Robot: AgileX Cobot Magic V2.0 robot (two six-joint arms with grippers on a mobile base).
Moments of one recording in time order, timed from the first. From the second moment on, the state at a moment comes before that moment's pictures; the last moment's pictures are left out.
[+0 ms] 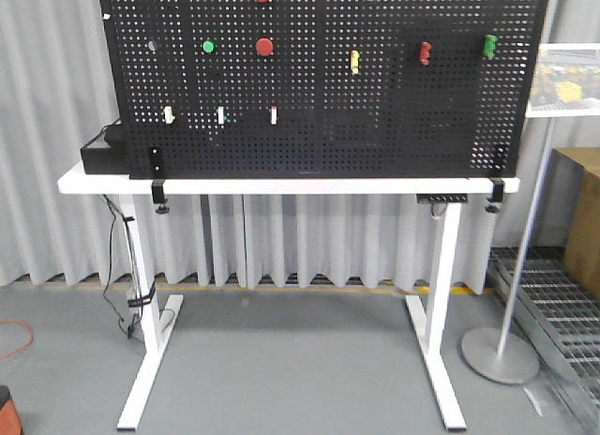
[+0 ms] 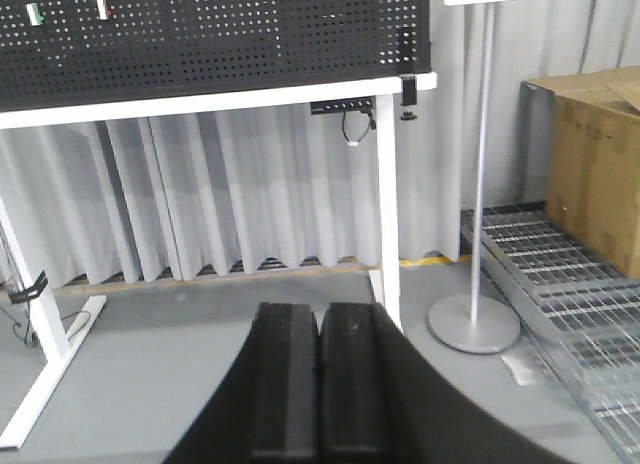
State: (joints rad) left arm -0.04 -0.01 0.03 0.05 -0.05 0.22; right arm -0.05 -0.01 0.03 0.01 0.15 0.06
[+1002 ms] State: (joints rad) left arm -0.04 -0.01 0.03 0.05 -0.05 0.22; right arm -0.05 -0.01 0.03 0.01 0.15 0.06
